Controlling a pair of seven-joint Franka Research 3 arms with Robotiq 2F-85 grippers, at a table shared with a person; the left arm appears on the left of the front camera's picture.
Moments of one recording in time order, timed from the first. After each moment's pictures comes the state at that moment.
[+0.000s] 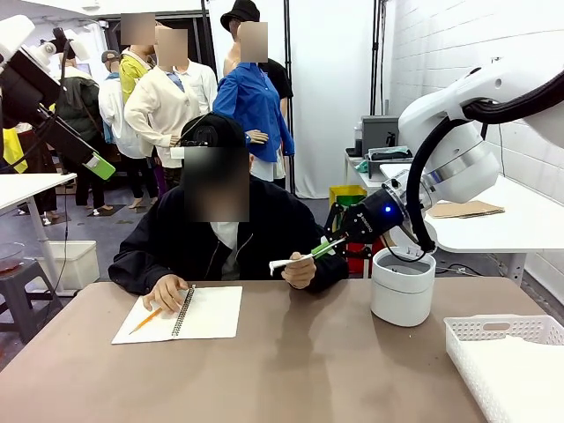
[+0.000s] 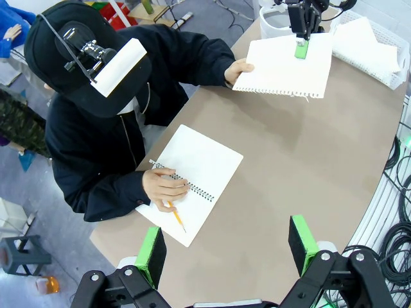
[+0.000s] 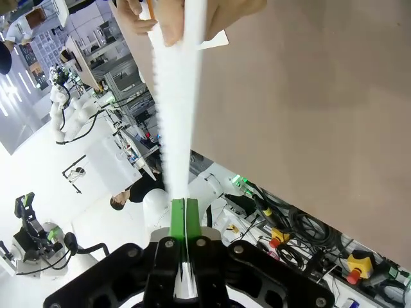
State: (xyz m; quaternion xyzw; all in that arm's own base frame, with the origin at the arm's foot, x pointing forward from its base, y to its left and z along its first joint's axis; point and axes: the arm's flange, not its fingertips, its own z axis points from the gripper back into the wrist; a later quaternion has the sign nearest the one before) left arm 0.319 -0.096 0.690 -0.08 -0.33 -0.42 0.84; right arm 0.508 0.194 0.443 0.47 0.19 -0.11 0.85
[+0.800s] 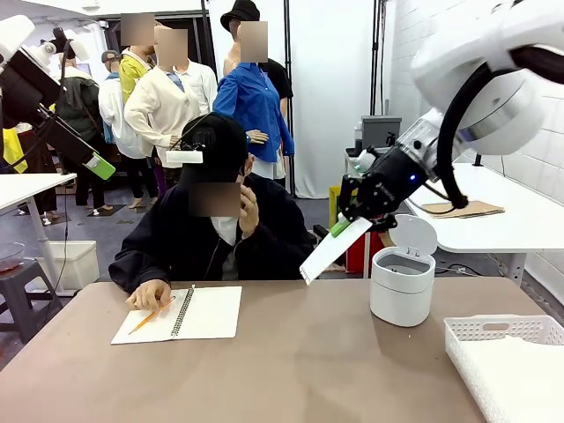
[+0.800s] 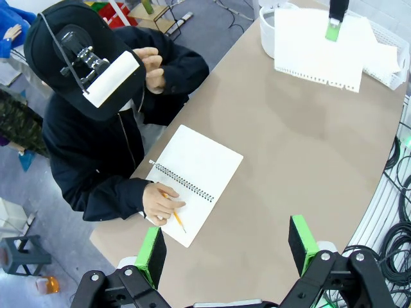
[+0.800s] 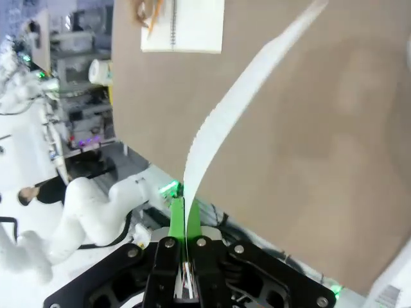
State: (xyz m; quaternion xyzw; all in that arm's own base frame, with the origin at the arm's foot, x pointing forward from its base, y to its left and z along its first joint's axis) left arm 0.319 -0.096 0.690 -0.08 -0.33 -0.42 0.84; right arm 0.445 0.180 0.540 0.39 0.02 0.06 0.92
